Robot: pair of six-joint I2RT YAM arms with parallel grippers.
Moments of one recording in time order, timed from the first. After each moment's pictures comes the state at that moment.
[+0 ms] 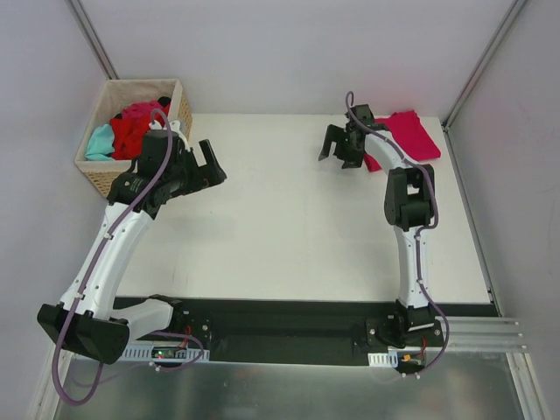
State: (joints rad) left arm -0.26 1.14 1.30 -0.83 0.05 -0.52; right arm 0.22 2.40 2.06 -0.67 -0.20 0.41
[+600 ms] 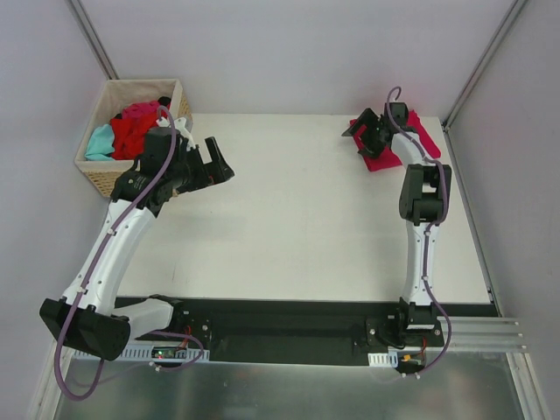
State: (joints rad) left arm -0.26 1.16 1.28 -0.76 0.15 -0.51; right arm 0.04 2.48 2.10 -0.41 -0.34 0.69
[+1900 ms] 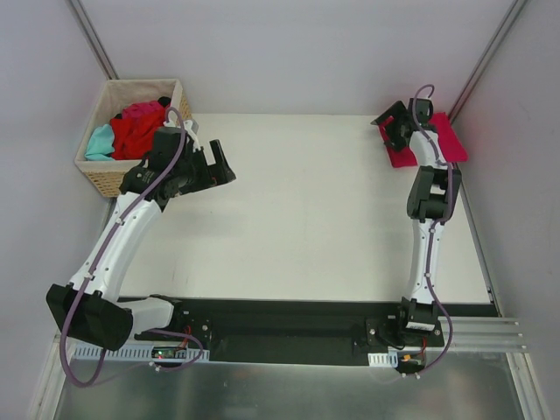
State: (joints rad) left arm -0.26 1.22 1.26 -0.75 0.15 -0.49; right arm -0.08 2.63 2.35 -0.43 -0.20 0.80
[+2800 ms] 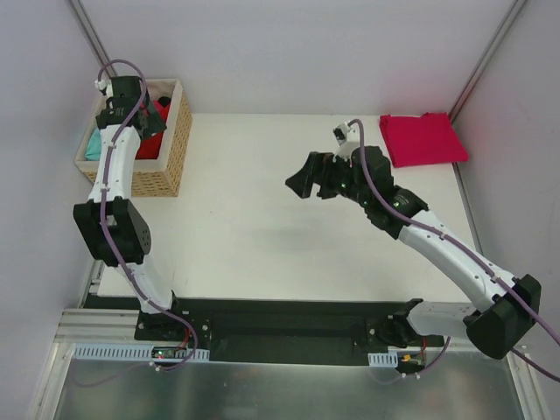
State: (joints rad) left arm 0.13 1.77 1.82 -0.79 -0.31 -0.36; right arm 0.66 1.24 1.17 -0.22 -0.14 0.55
